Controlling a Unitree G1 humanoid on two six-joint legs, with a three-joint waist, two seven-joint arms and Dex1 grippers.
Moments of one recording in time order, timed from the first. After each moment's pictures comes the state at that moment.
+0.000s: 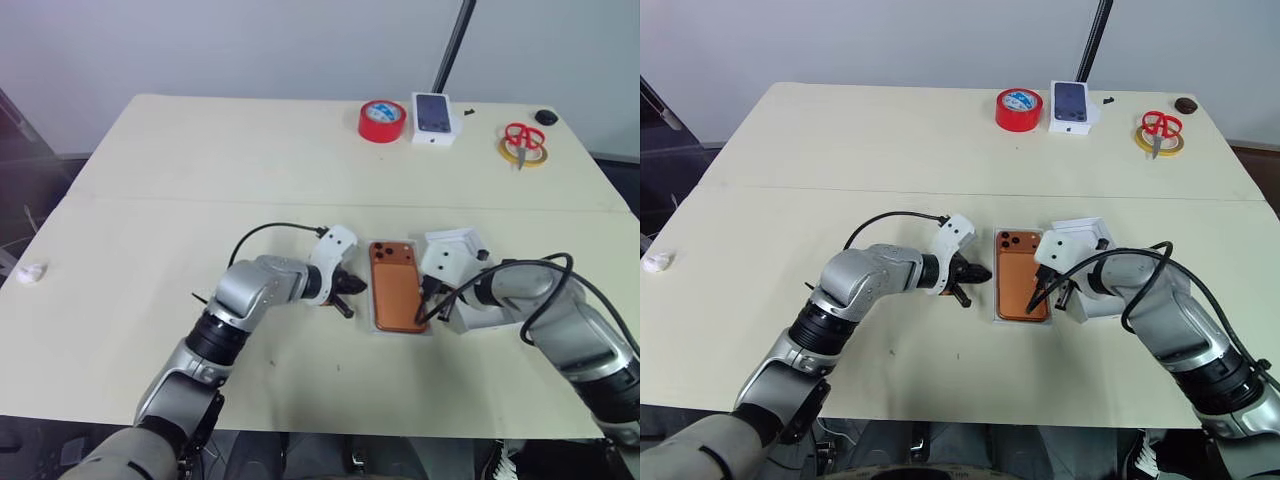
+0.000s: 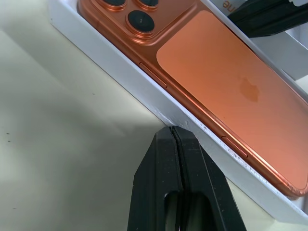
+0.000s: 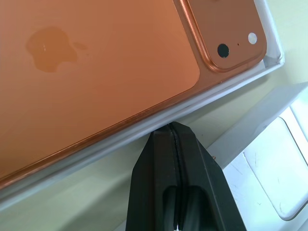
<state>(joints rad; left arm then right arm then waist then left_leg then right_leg) -0.67 0.19 -0.35 -0.01 -0.42 1.09 -0.55 -0.34 -0.89 0.24 -0.37 -0.09 0.80 0.89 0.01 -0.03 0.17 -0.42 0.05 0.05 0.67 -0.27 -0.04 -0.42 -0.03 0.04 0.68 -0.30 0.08</state>
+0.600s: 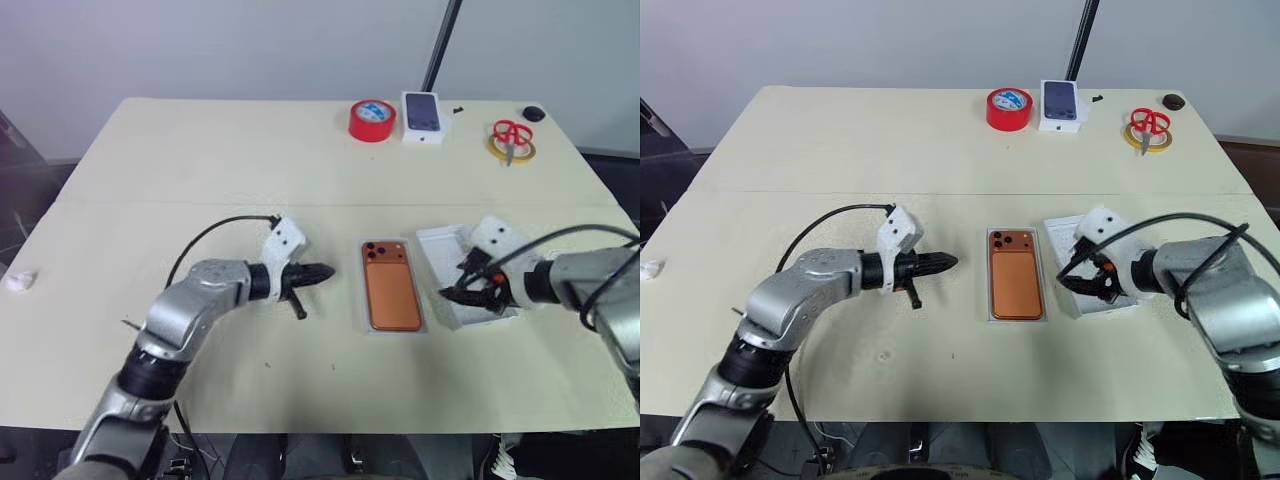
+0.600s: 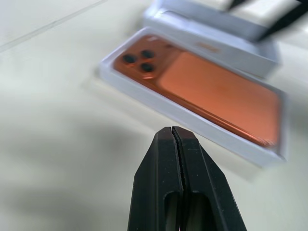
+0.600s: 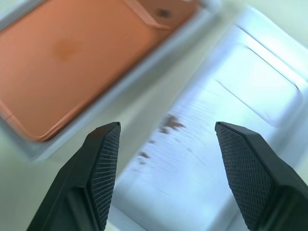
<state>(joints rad) -0.40 0.50 -0.24 -0.31 -0.40 0.67 -0.82 -0.39 -0.93 -0.03 -0.46 0.23 1.32 0.90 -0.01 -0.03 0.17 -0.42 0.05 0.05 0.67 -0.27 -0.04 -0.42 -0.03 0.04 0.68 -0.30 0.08</state>
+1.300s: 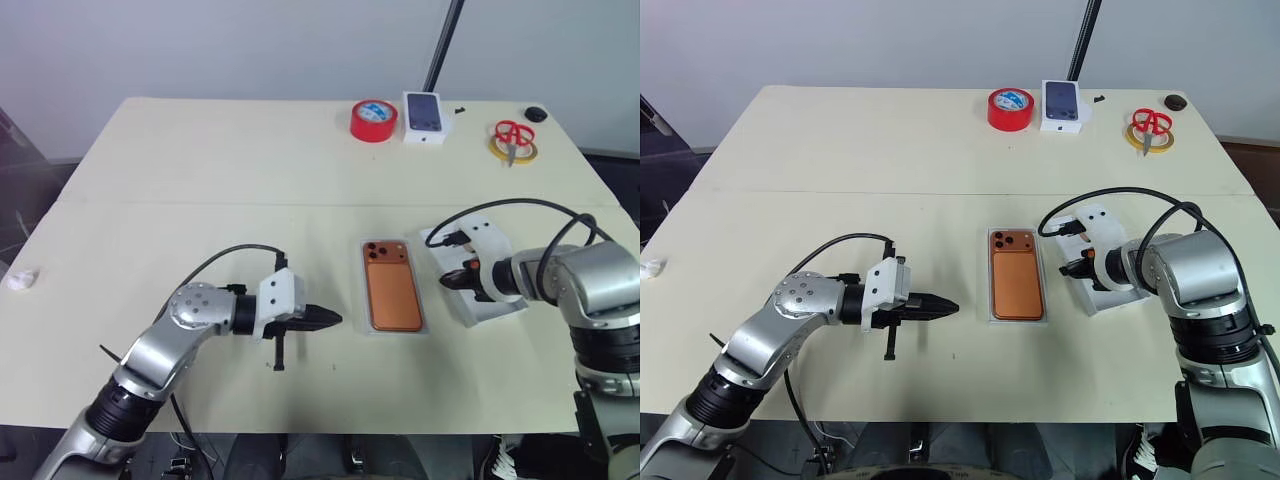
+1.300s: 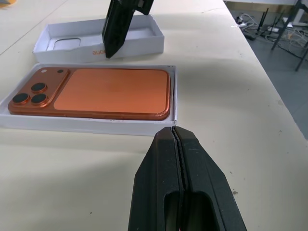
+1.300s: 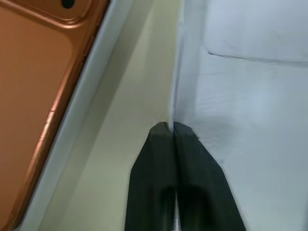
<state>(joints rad) -0.27 0.59 -0.30 -0.36 -0.33 0.33 -1.04 -0.59 -0.76 0.00 -0.24 0.39 1.61 0.55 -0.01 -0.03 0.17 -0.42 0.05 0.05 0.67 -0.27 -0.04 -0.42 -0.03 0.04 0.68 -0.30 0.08</state>
